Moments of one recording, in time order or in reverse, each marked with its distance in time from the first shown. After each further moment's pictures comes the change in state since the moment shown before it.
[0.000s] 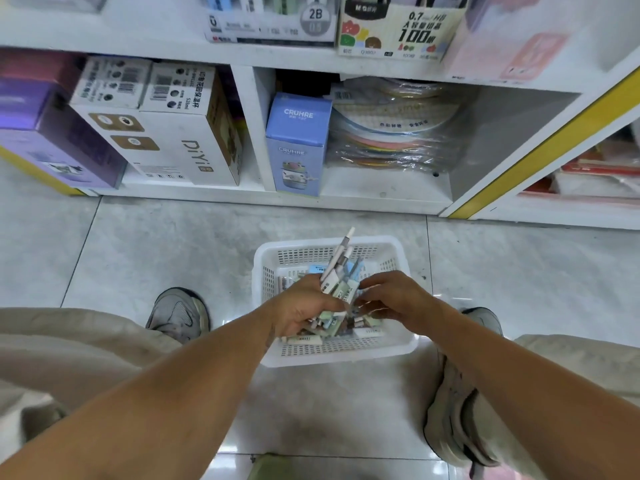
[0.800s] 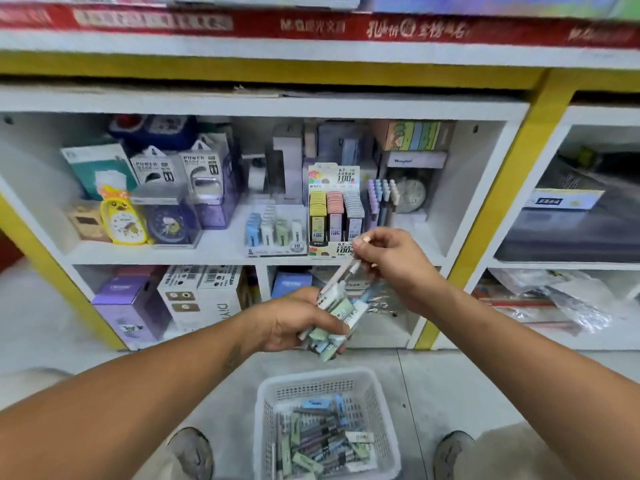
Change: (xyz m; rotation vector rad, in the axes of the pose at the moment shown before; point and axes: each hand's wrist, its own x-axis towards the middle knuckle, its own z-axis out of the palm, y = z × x) left_hand -0.211 0.201 0.055 0.240 -0.151 0.461; right_hand -0.224 -0.218 -0.048 0.122 0.262 -0.923
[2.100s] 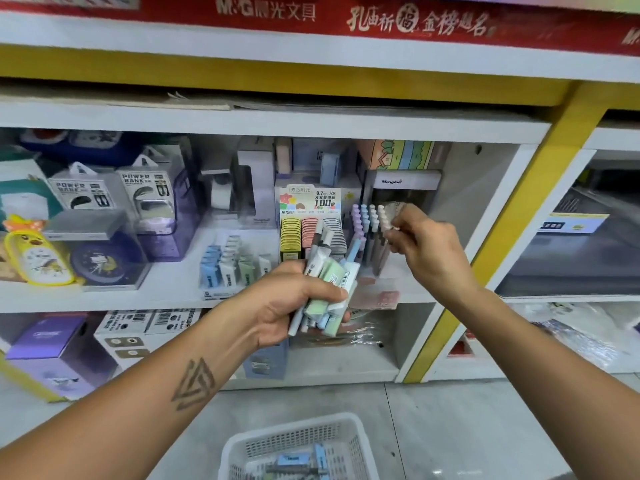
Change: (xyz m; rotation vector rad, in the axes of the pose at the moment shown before) left_hand 0.064 0.088 -0.014 -0.197 0.201 0.061; right_hand 0.092 0.001 -0.089 -0.852 0.276 -0.473
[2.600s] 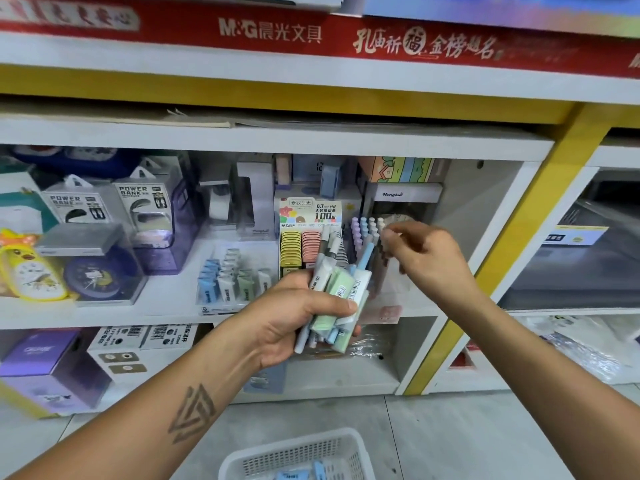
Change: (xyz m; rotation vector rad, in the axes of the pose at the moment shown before) left_hand 0.001 0.002 0.000 -0.006 -0.065 0.100; right_hand 0.005 -0.024 -0.009 0.225 -0.085 0.272
